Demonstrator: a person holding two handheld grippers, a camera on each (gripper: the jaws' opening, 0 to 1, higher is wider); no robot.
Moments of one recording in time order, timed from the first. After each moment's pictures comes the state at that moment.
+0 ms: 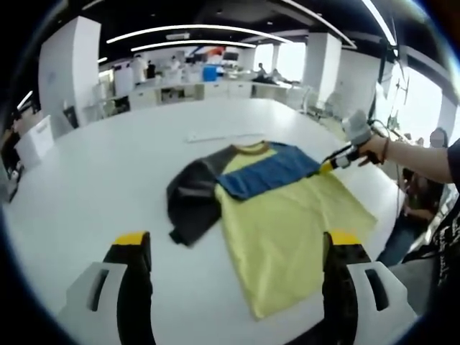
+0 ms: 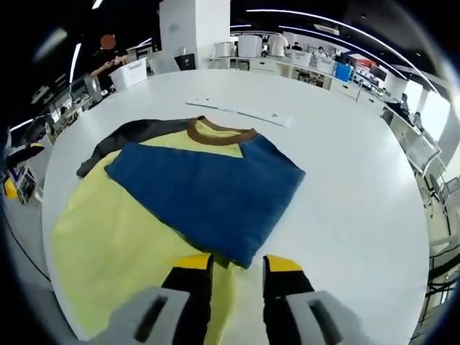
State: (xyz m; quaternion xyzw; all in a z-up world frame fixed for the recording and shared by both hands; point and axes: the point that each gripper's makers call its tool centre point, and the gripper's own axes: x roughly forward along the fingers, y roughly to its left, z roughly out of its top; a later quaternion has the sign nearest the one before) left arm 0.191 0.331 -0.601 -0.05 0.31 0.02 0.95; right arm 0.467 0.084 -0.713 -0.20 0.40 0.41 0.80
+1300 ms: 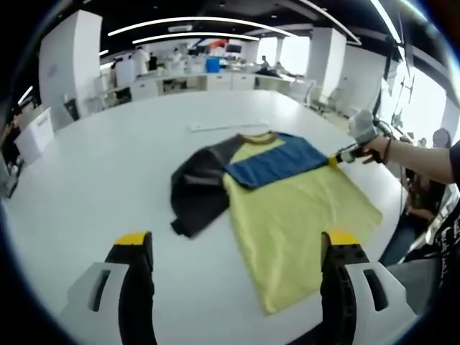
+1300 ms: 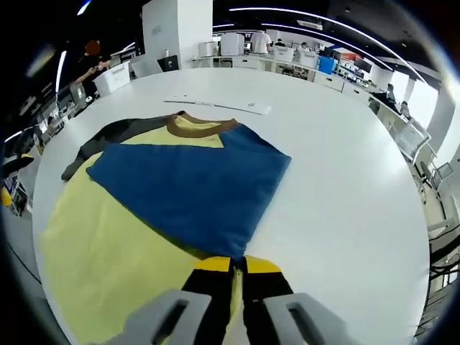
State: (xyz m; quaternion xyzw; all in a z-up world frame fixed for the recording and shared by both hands) left arm 0.194 0.334 -0.619 -0.05 0.33 0.02 0.94; right arm 0.486 0.060 -0.731 -0.19 0.41 0.37 0.81
